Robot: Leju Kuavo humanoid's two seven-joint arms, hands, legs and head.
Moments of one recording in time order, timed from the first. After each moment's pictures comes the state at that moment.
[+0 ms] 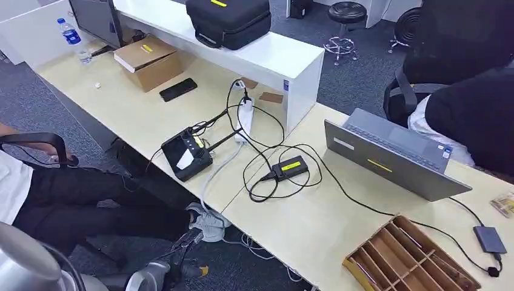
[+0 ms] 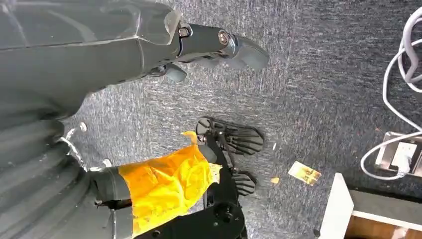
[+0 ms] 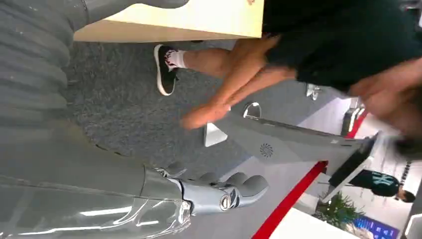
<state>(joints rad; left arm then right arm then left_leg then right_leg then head) -0.05 0.10 0.64 -0.24 -0.37 -0.18 0.01 -0.14 -0.20 -0.27 -1.29 -0.05 -0.22 -0.28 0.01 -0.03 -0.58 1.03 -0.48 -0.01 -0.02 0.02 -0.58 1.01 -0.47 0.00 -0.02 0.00</state>
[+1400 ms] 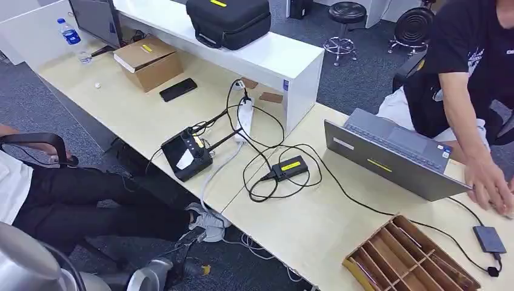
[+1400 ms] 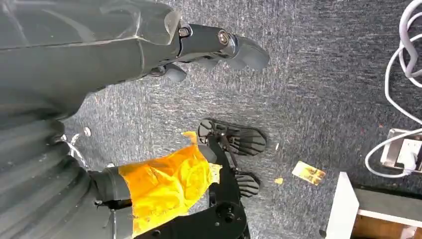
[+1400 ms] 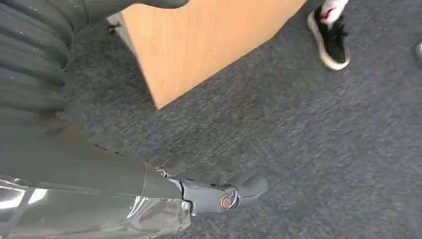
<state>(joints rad) -0.07 0.10 0.64 -0.24 -0.40 -0.18 0.03 -0.22 -0.19 -0.49 -0.45 -0.26 -0.13 -0.24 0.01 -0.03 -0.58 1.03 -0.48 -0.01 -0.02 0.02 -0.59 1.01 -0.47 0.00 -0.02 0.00</state>
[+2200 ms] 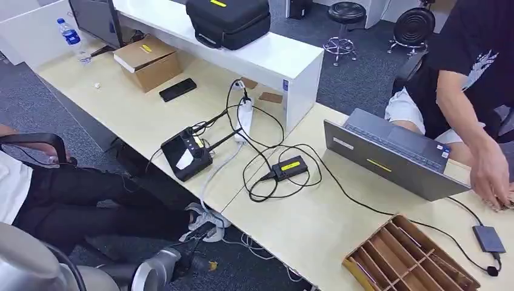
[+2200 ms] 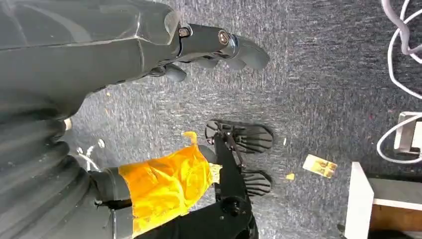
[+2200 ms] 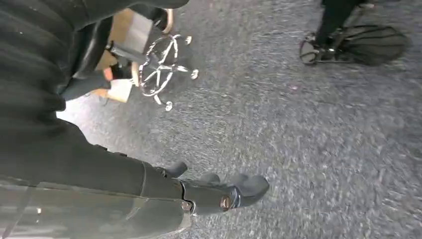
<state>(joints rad) -0.13 0.11 0.61 -0.24 -0.47 -0.20 0.10 -0.14 -0.13 -0.07 -0.24 0.24 0.23 0.20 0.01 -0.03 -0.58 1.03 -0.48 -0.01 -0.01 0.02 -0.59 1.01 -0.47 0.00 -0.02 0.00</state>
